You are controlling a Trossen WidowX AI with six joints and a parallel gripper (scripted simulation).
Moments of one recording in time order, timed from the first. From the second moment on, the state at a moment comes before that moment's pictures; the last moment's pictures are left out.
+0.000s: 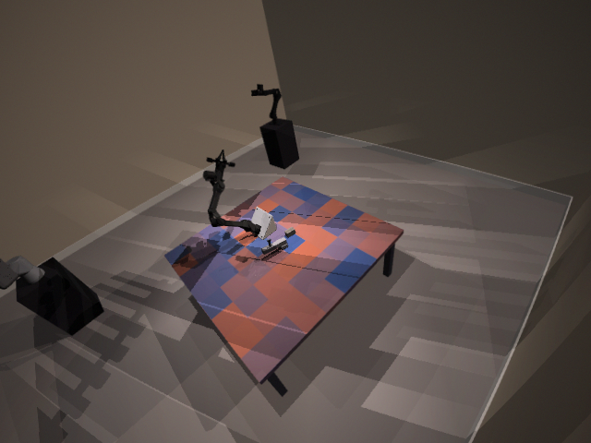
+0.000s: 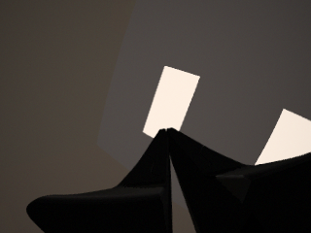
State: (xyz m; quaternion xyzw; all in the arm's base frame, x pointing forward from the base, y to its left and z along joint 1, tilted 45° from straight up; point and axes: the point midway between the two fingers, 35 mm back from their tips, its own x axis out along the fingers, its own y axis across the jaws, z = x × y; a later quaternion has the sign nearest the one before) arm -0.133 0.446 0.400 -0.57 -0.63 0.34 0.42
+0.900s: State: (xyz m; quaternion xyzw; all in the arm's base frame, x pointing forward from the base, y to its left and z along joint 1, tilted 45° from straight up) arm 0.219 0.359 0.220 -0.88 -0.20 0.40 0.15
